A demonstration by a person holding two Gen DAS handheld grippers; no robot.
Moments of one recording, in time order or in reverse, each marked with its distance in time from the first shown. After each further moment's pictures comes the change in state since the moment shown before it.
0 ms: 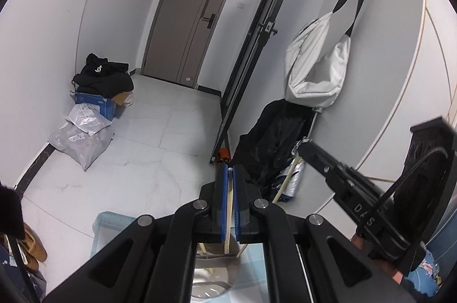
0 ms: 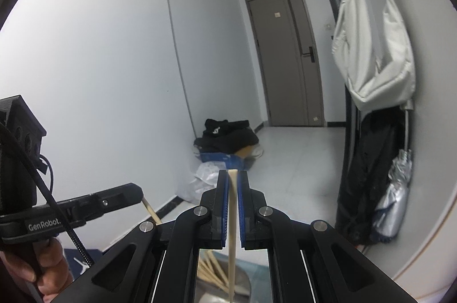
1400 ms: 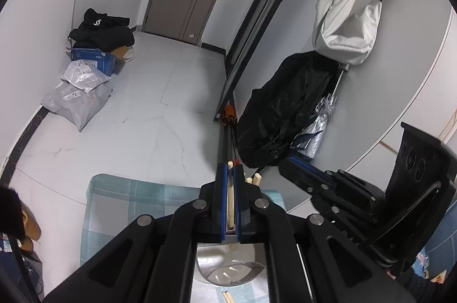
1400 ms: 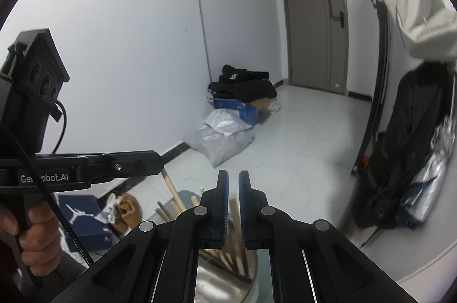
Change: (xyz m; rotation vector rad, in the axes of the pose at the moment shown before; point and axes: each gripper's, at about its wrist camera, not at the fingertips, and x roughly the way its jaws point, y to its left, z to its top) left arm 0.055 0.040 -0.033 -0.045 0.213 -0.011; right arm 0.072 -0.003 -0.087 -0.074 0.252 0.095
